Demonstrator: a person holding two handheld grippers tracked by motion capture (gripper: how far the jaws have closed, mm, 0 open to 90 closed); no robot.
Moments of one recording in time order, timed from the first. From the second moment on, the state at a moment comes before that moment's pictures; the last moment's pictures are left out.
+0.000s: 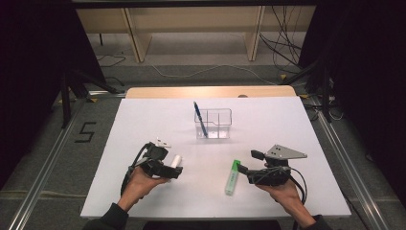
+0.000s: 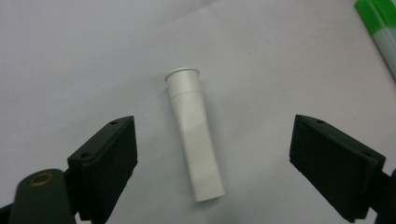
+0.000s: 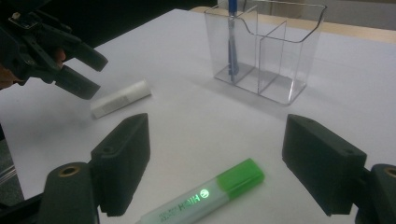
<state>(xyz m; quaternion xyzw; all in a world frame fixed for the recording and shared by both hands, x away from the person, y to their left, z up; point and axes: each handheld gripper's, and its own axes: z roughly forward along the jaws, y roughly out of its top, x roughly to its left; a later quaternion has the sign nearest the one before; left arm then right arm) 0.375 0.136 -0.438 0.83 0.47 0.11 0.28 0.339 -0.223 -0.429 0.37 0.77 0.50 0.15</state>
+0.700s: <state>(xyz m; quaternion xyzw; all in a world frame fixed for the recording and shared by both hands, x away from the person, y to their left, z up) 0.374 0.125 -0.435 0.84 0.46 0.10 0.28 0.339 -0.220 -0.433 0.38 0.78 0.47 0.15</state>
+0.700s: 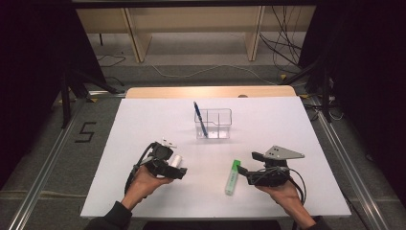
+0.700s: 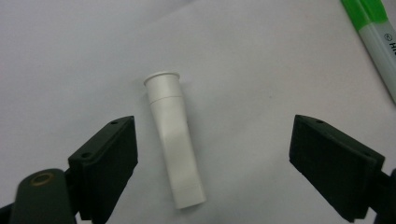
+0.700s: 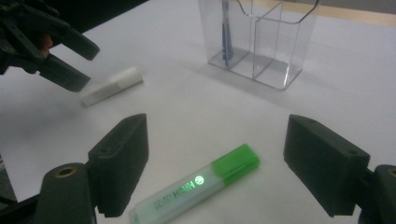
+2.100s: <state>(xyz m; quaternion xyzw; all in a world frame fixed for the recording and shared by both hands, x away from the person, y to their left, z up) 0.343 0.160 -0.436 0.80 0.47 0.11 0.35 0.361 -0.181 -0.449 0.43 0.83 0.34 0.12</state>
